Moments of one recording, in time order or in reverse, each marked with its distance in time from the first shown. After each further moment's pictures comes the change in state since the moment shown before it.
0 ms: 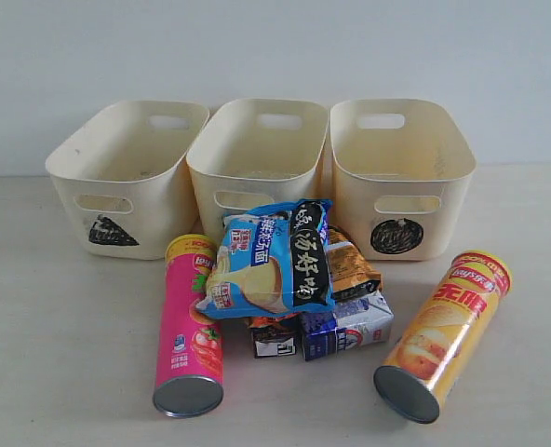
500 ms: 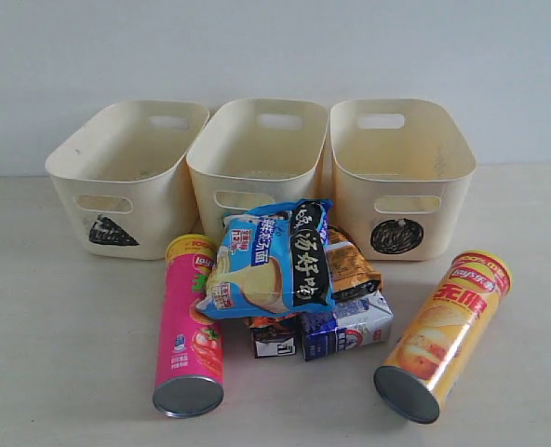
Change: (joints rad) left arm -0.164 0.487 -0.394 -0.304 0.823 0.648; right arm 0.000 0.000 0.000 0.000 0.000 0.000
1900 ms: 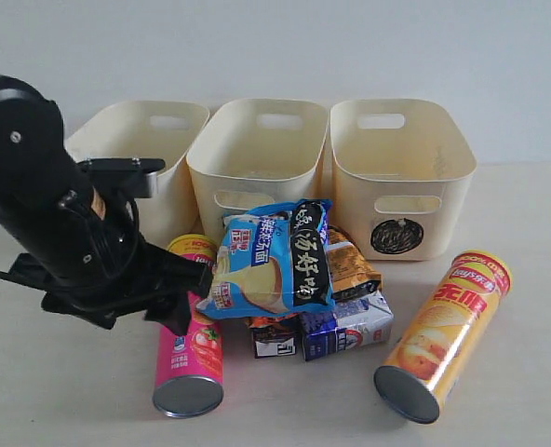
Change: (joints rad) left arm -0.492 0.844 -0.039 0.083 -0.014 -0.406; right arm 0.000 0.000 0.000 0.000 0.000 0.000
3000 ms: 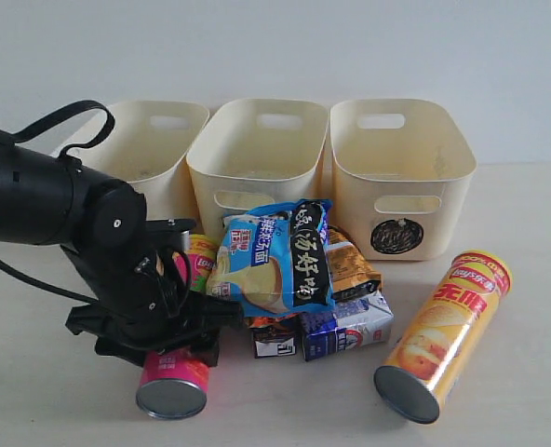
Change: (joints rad) left arm 0.000 0.271 -0.002 0.009 -0.203 -0.134; right arm 0.000 0.000 0.000 0.000 0.000 0.000
